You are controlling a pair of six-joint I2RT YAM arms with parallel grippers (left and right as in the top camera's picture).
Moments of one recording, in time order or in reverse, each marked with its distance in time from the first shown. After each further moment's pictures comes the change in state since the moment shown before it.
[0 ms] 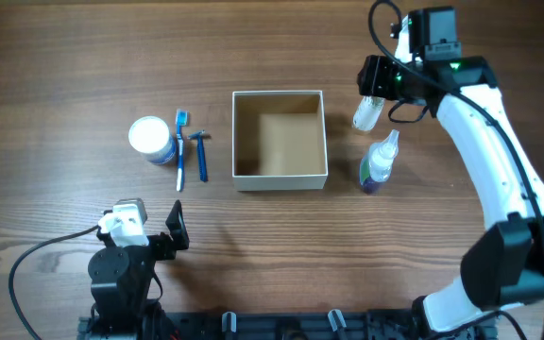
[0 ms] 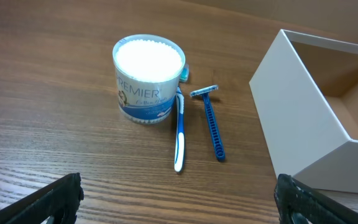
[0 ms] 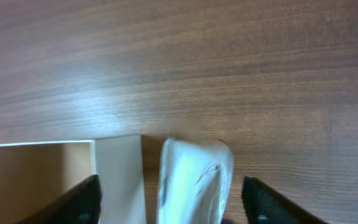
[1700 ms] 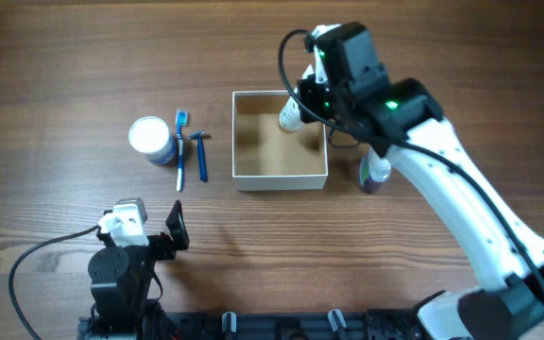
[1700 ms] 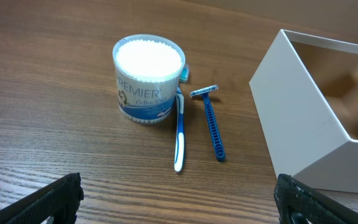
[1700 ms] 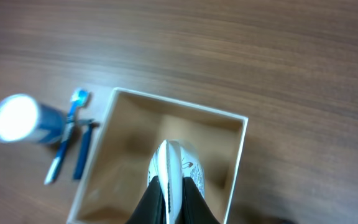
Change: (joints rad) left arm 0.000 0.000 0.000 0.000 0.000 0.000; right arm 0.397 -0.112 0.074 -0.030 0.162 -0.009
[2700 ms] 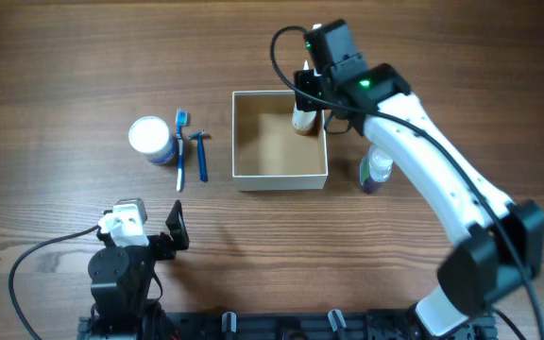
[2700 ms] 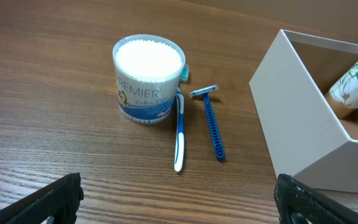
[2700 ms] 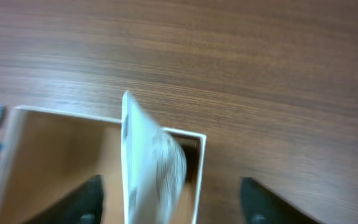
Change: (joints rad) left arm 0.000 0.000 0.000 0.000 0.000 0.000; right arm -0.046 0.121 -0.001 0.040 0.095 -0.010
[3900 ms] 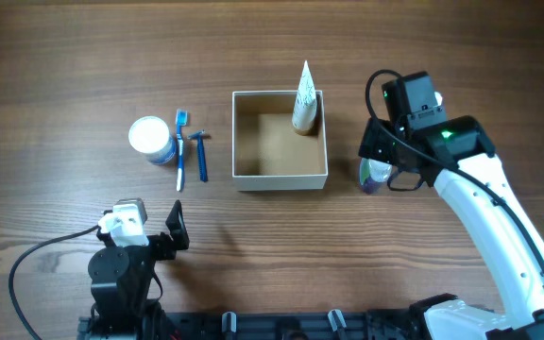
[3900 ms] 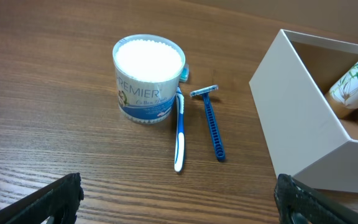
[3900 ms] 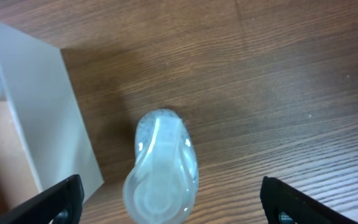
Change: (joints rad) left arm 0.000 0.000 0.000 0.000 0.000 0.000; right arm -0.187 -0.349 -0.384 -0.226 0.053 0.292
